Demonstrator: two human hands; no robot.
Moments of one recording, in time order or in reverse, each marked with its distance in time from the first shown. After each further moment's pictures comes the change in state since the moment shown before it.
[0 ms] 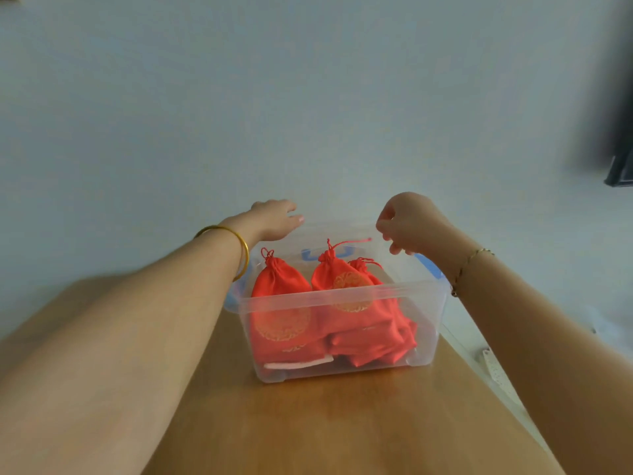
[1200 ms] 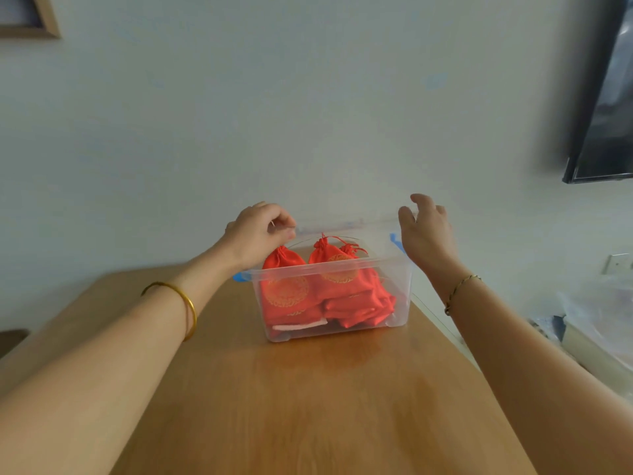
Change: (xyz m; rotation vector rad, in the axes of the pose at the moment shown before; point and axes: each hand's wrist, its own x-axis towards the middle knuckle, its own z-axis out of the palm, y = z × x) left_hand -0.136 0.012 -0.013 -0.447 0.332 0.211; right_hand -0.068 0.033 -0.003 0.250 0.365 0.111
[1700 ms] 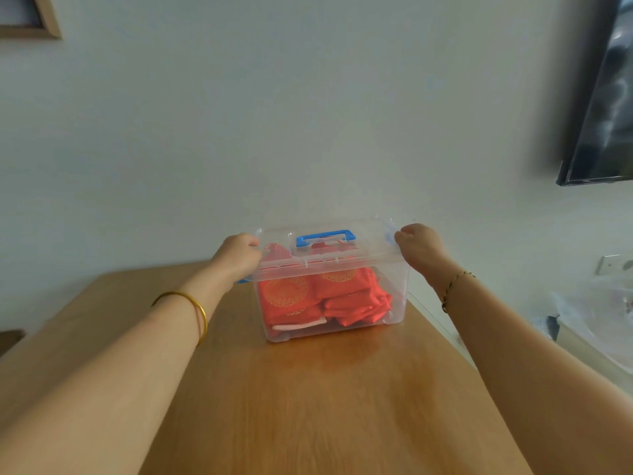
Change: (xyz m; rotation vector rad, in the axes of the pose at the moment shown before) left_hand -0.010 -0.025 0.016 -0.035 -0.027 -0.518; right_hand 0.010 0.021 0.011 0.003 -0.152 0.124
